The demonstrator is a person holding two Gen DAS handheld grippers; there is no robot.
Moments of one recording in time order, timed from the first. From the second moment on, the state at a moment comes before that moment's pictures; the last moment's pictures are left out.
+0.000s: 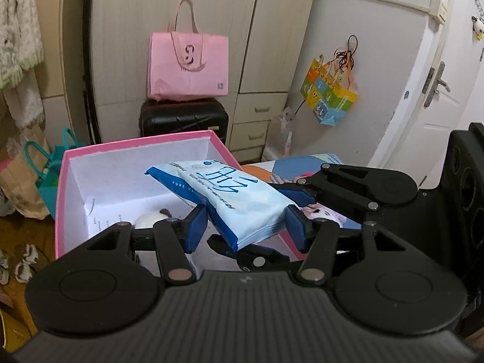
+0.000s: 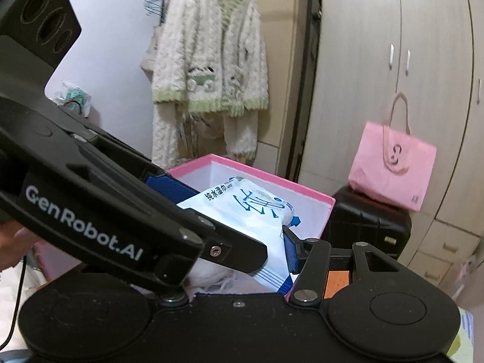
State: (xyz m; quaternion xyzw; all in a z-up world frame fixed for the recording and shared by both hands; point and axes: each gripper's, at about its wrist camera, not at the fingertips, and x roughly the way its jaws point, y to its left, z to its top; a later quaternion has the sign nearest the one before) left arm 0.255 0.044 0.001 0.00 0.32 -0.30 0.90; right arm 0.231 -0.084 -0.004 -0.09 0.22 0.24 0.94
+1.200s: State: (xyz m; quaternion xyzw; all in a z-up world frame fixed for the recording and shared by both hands) left arm 0.182 0.071 0.039 0.03 0.39 -0.24 0.89; right arm 0.168 -0.103 0.036 -0.12 0.31 0.24 0.91
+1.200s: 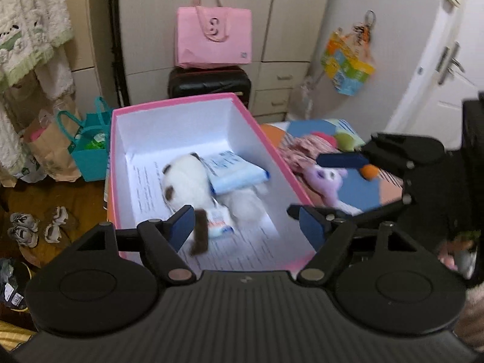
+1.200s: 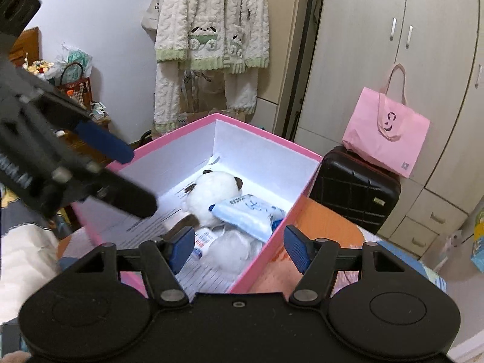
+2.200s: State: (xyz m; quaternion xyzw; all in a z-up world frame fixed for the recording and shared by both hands) left arm 0.082 -0.067 0.025 0.16 0.35 -0.36 0.85; right arm 0.054 -0.317 0.032 0.02 0.28 0.16 0.95
